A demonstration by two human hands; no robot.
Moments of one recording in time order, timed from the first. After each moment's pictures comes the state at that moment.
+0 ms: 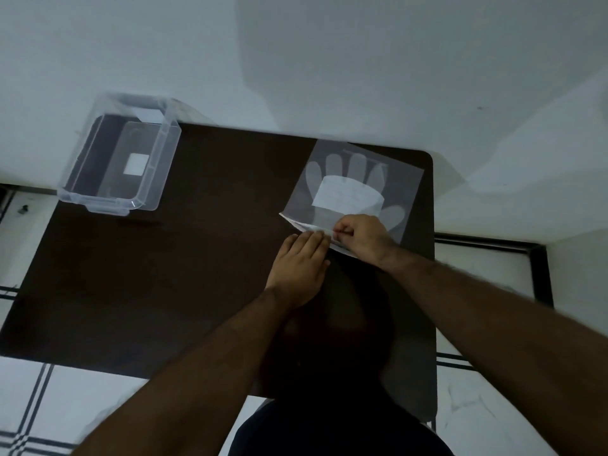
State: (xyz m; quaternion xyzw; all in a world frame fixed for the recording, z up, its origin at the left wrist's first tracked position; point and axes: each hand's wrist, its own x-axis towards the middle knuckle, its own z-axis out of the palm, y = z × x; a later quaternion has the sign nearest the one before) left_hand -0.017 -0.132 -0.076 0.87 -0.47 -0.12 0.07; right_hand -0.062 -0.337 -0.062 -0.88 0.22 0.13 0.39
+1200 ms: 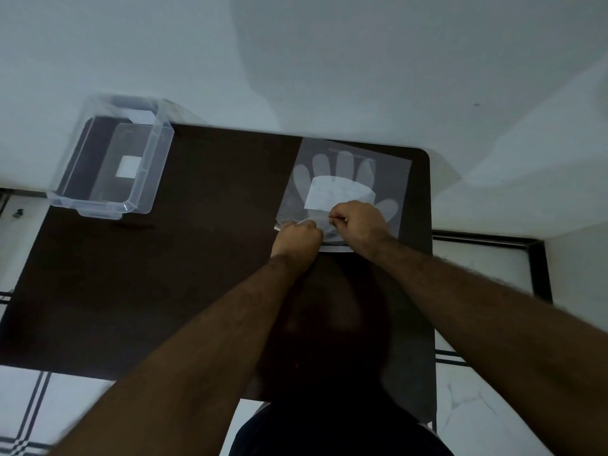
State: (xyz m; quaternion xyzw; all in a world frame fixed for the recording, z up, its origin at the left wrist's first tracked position) left_hand 0.030 -0.183 -0.070 0.85 -0.50 -0.13 -0.08; right_hand -0.045 -0.341 -0.060 -0.93 0.20 0.05 0.30
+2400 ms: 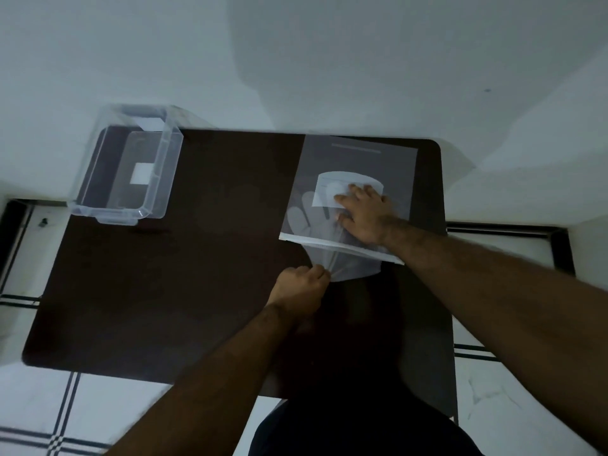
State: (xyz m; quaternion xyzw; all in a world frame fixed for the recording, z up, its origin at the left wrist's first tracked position) left_hand -0.026 -0.099 -0.079 0.81 -0.57 -0.12 0.06; right_hand -0.023 -0.356 -0.083 -0.94 0.18 0.23 0.16
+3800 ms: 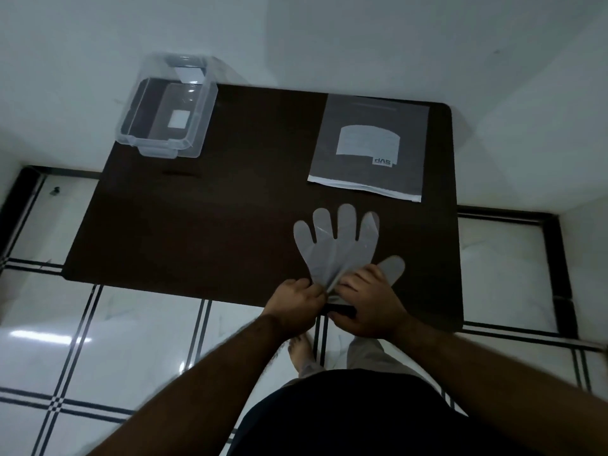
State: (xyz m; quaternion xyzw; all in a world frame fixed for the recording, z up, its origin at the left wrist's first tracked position) left_hand -0.143 0.062 -0.095 0.78 -0.62 -0.08 0.10; right_hand -0.270 -0.132 -0.090 -0.98 -0.01 0.01 0.18
